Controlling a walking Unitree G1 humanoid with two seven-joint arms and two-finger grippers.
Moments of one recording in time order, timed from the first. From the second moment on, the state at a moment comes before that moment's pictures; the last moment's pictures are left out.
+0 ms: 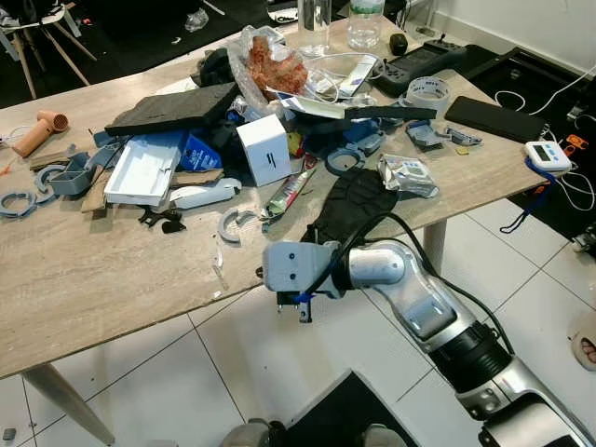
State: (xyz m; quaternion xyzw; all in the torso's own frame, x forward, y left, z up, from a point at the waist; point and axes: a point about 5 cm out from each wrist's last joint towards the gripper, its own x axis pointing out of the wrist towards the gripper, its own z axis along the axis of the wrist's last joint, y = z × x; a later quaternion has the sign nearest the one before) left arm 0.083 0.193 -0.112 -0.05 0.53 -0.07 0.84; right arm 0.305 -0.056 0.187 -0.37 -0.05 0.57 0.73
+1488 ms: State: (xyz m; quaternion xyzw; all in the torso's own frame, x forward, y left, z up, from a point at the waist) left arm 0.083 0.193 -0.112 -0.05 0.54 -0.08 0.84; right arm 0.224 -0.209 0.120 0.53 0.07 0.33 0.78
